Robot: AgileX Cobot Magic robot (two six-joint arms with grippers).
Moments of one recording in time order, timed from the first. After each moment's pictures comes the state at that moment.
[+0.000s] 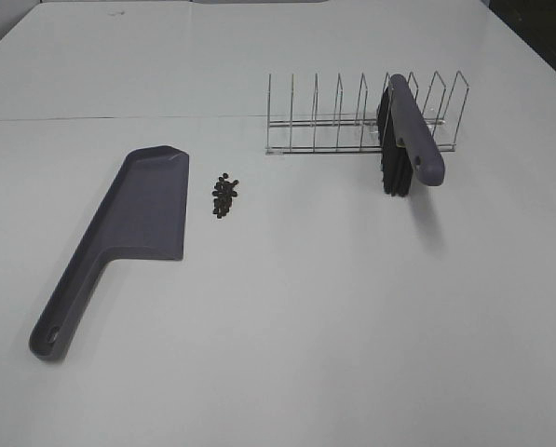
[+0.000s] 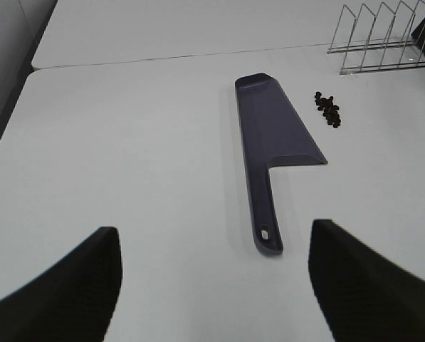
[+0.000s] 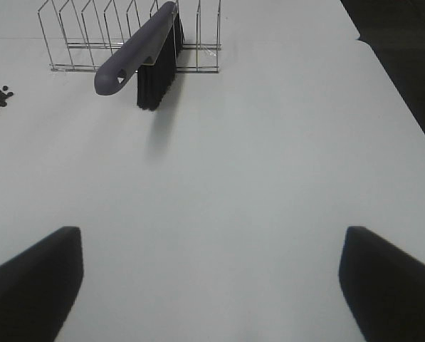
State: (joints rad) left arm 0.03 0.00 -0.50 -0.14 1.05 0.11; right arm -0.05 0.00 -0.50 0.04 1.06 -0.04
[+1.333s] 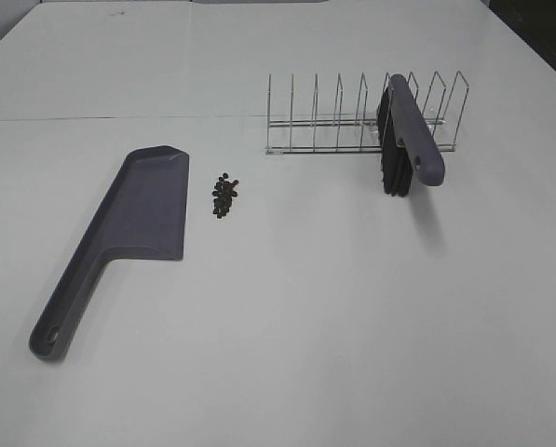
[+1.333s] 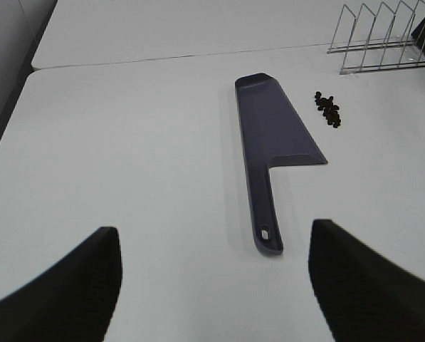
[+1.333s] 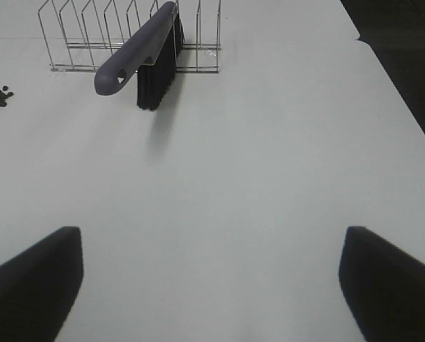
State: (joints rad) left arm 0.03 0.00 -0.50 -0.14 1.05 0.11; right arm -0.05 0.00 -0.50 0.04 1.06 -0.04
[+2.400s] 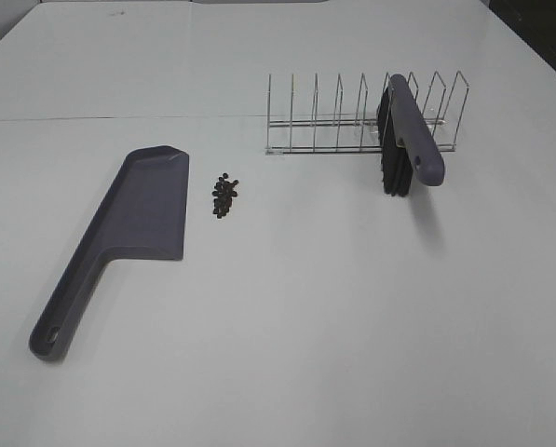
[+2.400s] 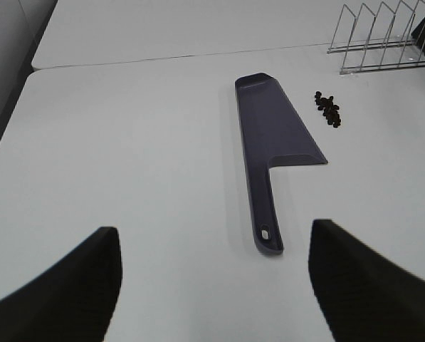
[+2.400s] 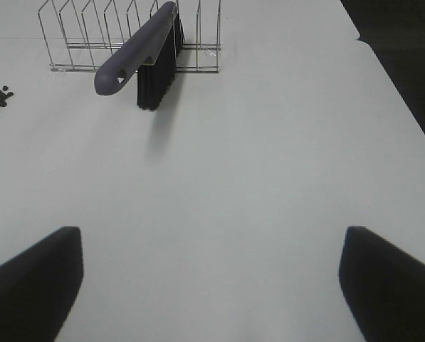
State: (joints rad) left arm 0.03 0.00 -0.50 -0.14 1.05 0.11; right arm -0.05 0.00 -0.50 0.04 1.06 -0.04
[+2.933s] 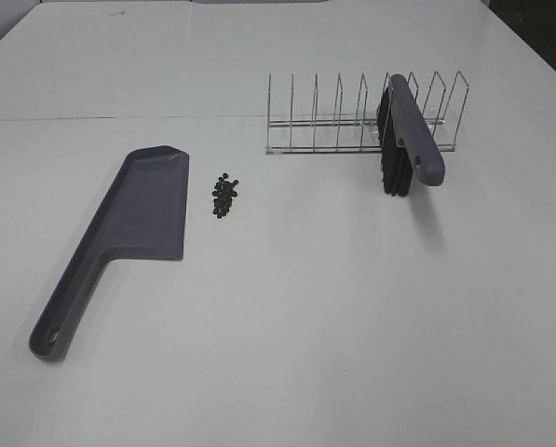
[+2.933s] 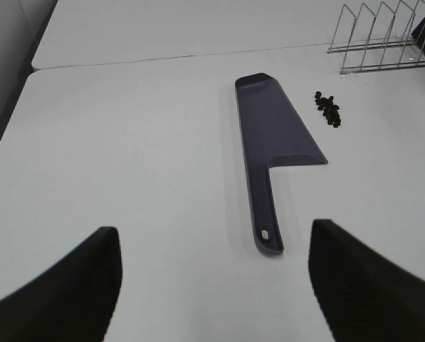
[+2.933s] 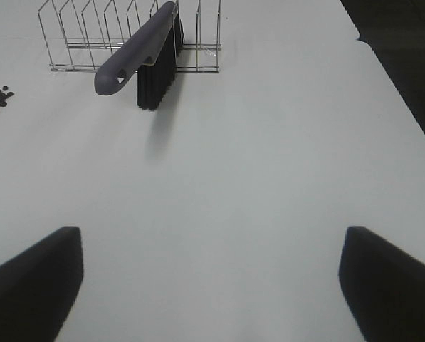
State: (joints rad) left arm 0.03 0.00 -0.50 -0.14 1.05 0.11; right arm -0.05 0.00 -0.50 0.04 1.06 -0.04
